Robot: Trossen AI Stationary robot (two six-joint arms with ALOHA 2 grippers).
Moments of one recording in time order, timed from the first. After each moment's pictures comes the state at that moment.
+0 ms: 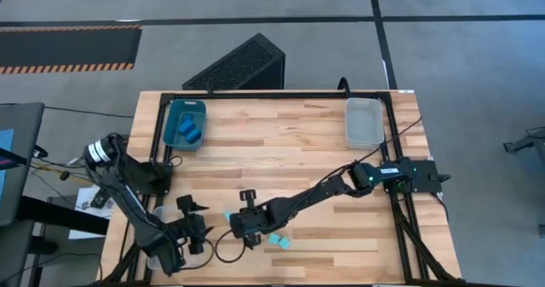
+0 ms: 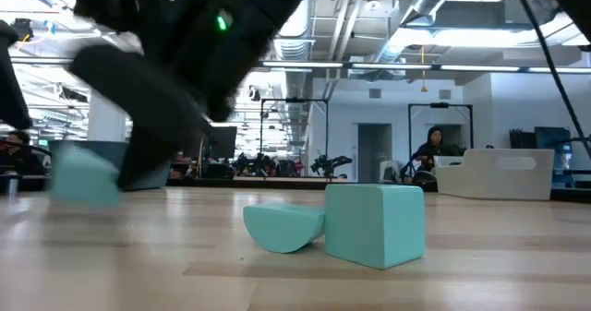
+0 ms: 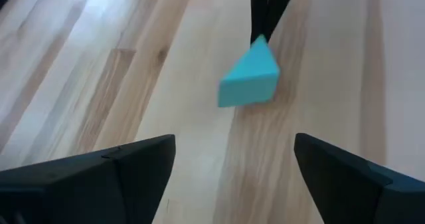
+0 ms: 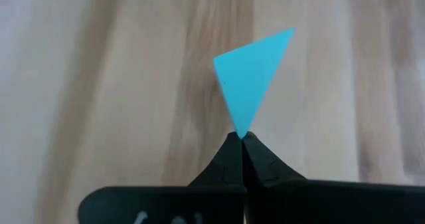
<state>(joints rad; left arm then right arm) -1.05 1.64 0.88 -0.84 -0.80 -1.26 0.35 2.49 2.08 -0.52 0.35 0.05</state>
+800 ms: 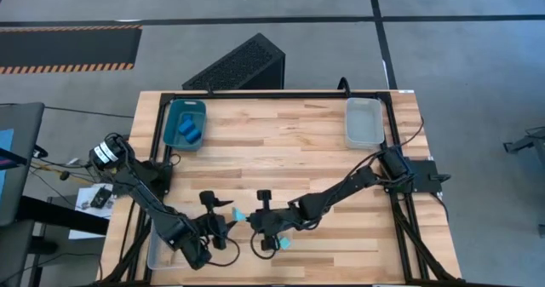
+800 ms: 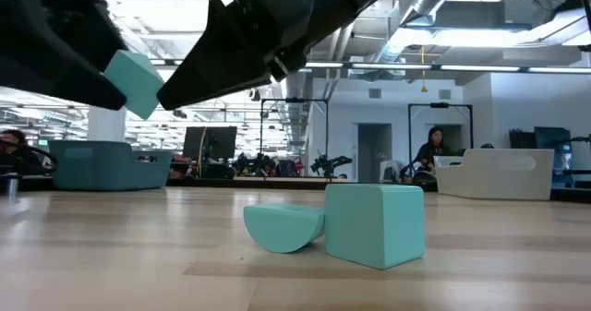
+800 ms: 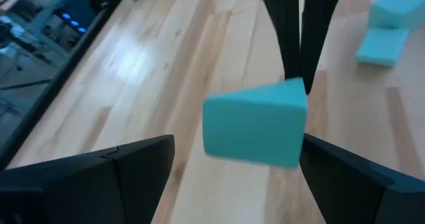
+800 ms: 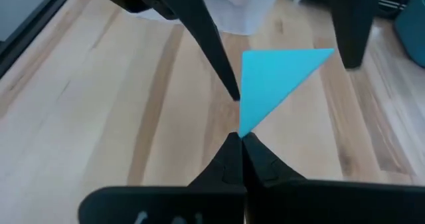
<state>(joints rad) -0.84 1.68 0.91 -0.50 -1.01 -0.73 0.41 2.14 1.47 0.05 0.34 0.06</state>
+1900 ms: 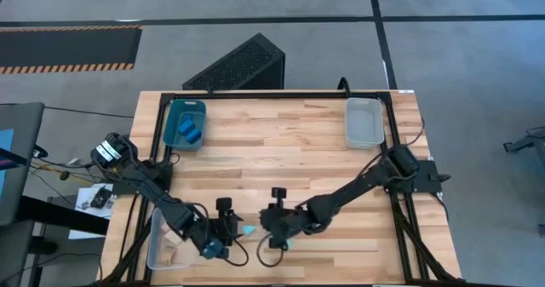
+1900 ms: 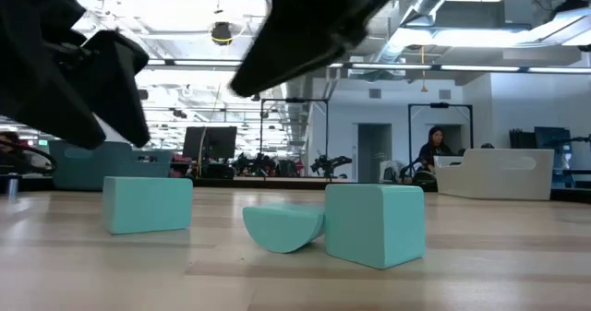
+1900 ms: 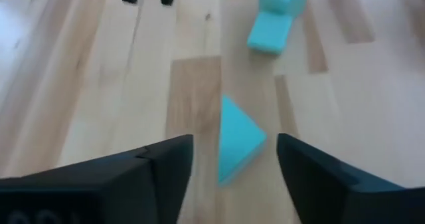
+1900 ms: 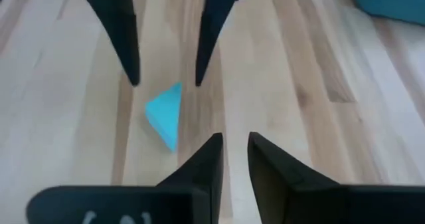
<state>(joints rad) -0.73 1.67 0.83 -0.11 -0.57 -0.51 0.45 2.04 1.45 -0.21 0.50 0.24</state>
